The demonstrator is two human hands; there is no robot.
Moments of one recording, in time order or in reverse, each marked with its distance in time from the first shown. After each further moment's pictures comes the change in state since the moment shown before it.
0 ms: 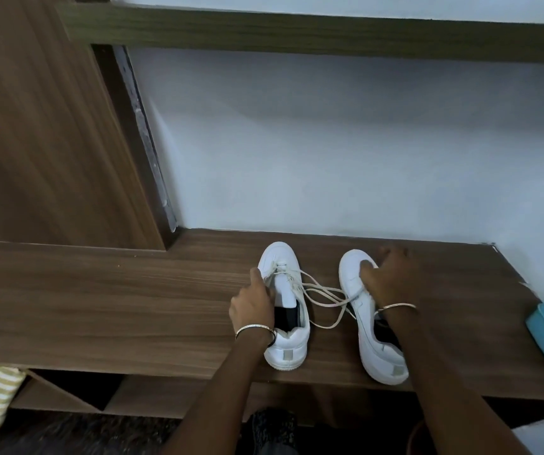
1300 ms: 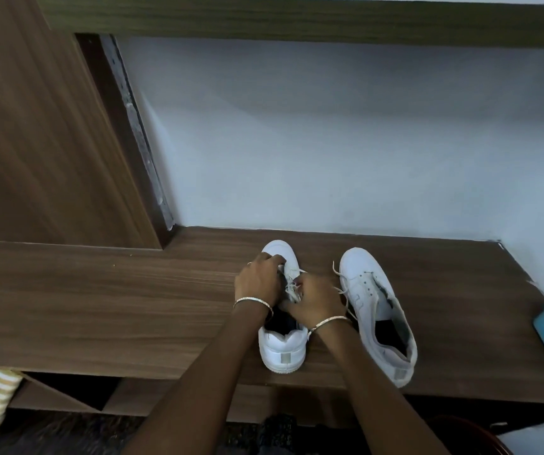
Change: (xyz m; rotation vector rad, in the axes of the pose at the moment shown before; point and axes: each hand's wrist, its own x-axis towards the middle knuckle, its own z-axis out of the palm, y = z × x) left_hand 0.044 0.018 -0.003 0.129 -0.068 0.278; right_hand -0.072 -0.064 0.055 0.068 -0.526 -0.283
